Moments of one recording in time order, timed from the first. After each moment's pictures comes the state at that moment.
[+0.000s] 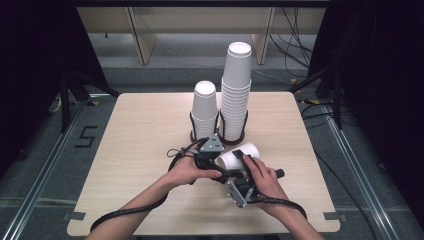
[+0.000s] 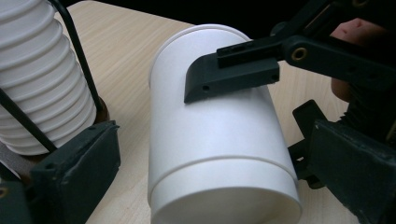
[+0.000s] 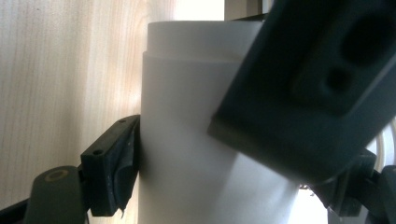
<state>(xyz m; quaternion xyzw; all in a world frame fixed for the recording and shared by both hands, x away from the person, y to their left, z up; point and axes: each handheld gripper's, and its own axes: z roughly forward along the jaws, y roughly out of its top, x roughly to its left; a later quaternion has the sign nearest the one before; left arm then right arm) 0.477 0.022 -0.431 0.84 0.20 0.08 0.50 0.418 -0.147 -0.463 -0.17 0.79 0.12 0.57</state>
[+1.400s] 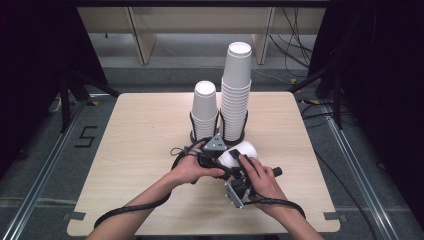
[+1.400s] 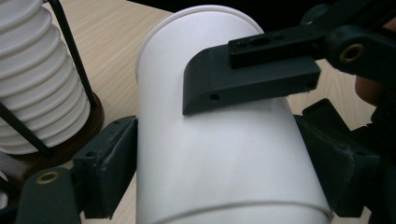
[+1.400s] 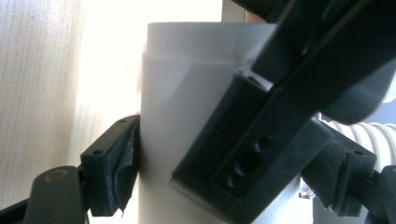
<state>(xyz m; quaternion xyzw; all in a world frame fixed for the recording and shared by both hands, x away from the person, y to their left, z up) 0.483 0.016 -0.435 0.84 0.20 0.07 0.49 0.412 -0.141 -0.464 -0.15 0.80 0.13 0.57</state>
